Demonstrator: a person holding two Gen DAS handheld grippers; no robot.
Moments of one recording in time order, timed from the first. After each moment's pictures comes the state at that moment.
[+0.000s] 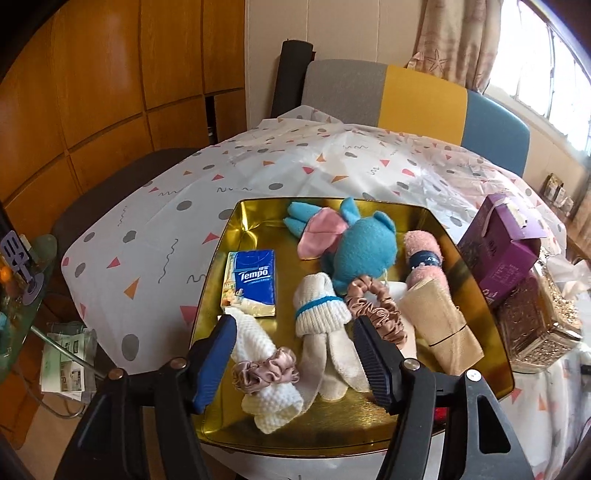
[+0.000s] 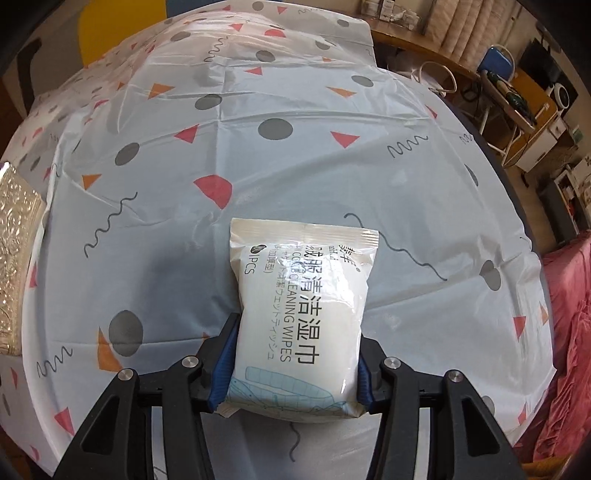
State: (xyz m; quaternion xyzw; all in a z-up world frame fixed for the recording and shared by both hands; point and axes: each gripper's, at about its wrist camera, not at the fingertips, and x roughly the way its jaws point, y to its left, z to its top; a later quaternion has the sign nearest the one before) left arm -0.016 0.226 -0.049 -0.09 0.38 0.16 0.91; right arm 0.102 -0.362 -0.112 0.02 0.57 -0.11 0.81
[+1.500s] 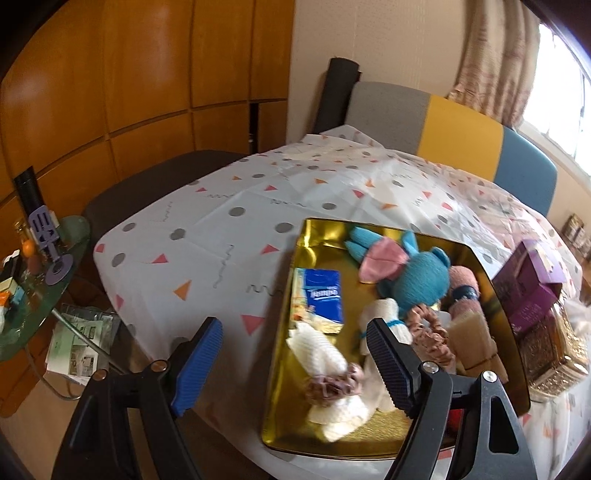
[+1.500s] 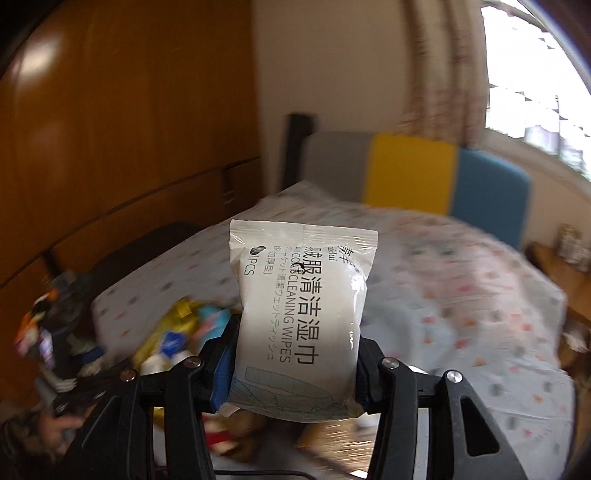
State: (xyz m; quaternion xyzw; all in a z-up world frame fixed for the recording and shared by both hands) left arm -0.047 0.278 -0.041 -0.13 0.34 0.23 0.90; right arm 0.064 0.005 0.093 -0.10 0.31 0.34 0.88
